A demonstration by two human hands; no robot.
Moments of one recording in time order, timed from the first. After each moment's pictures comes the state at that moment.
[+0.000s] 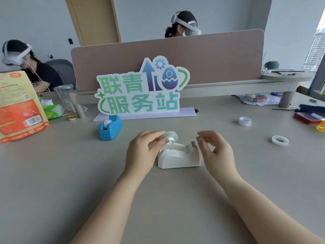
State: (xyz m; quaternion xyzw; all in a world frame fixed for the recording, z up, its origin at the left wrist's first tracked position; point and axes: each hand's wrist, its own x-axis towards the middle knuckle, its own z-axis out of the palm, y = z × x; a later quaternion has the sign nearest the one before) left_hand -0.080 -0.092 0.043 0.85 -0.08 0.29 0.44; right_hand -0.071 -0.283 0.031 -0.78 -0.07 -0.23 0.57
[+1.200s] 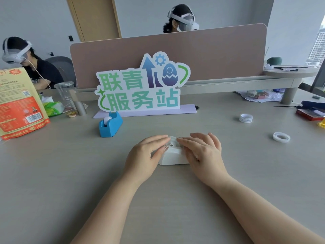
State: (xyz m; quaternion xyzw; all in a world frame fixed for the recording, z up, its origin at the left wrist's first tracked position) left_hand -0.090 -0.086 0.027 0.89 -0.14 0.25 0.35; right_hand -0.066 -0.270 0.003 -0.87 -0.22 -0.32 0.31
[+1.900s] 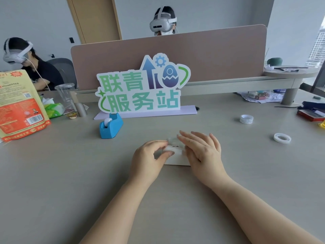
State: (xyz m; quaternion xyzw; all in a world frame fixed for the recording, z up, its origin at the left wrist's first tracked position) left_hand -0.087 -0.100 0.018 0.87 -0.07 0.27 0.41; right_hand -0.065 -0.268 0.003 -0.86 -0.21 -0.31 0.35
